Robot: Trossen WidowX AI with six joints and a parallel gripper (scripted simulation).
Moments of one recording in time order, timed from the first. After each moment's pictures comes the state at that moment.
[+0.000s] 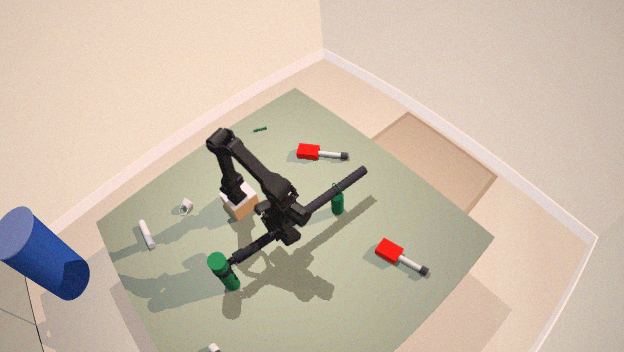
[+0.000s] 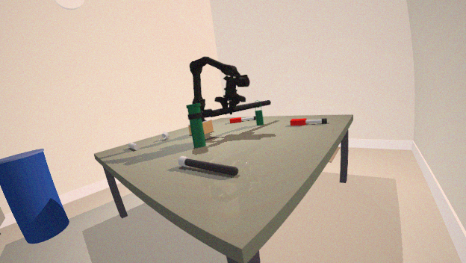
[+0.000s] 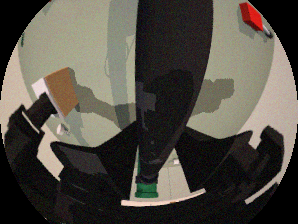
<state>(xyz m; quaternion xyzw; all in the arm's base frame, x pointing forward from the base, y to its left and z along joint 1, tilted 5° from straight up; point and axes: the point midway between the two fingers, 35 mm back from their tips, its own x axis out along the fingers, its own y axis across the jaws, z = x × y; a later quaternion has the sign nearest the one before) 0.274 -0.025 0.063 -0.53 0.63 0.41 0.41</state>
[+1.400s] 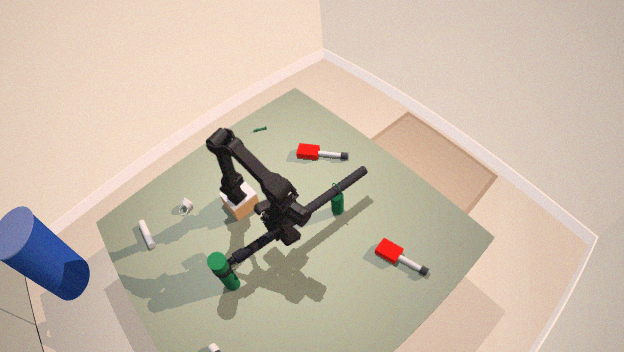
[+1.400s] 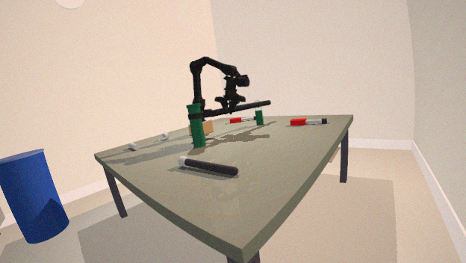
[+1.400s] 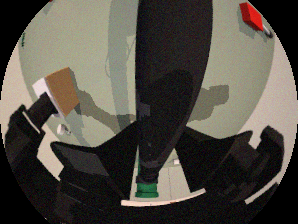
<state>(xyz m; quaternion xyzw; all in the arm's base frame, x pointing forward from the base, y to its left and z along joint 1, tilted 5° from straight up) 0.274 -0.025 0.063 -0.52 0.63 0.41 0.41</state>
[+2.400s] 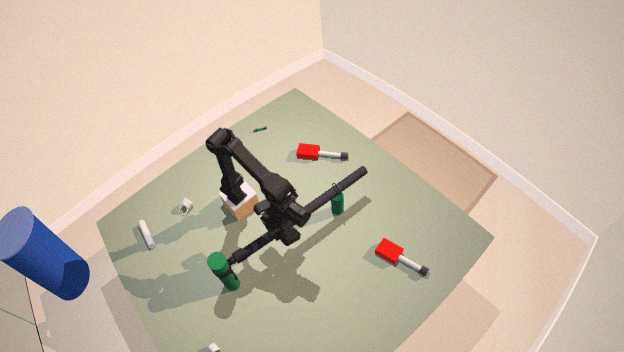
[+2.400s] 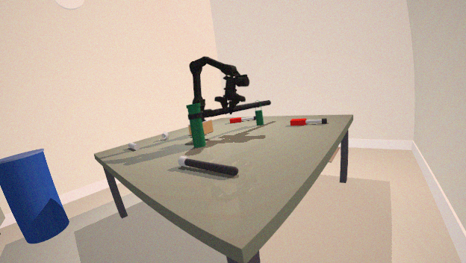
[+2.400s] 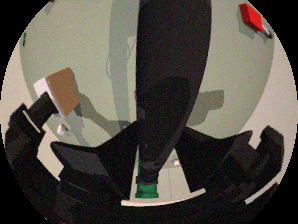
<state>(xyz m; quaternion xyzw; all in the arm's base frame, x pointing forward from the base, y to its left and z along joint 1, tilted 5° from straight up) 0.273 -0.025 0.064 -0.52 0.63 0.41 0.41</state>
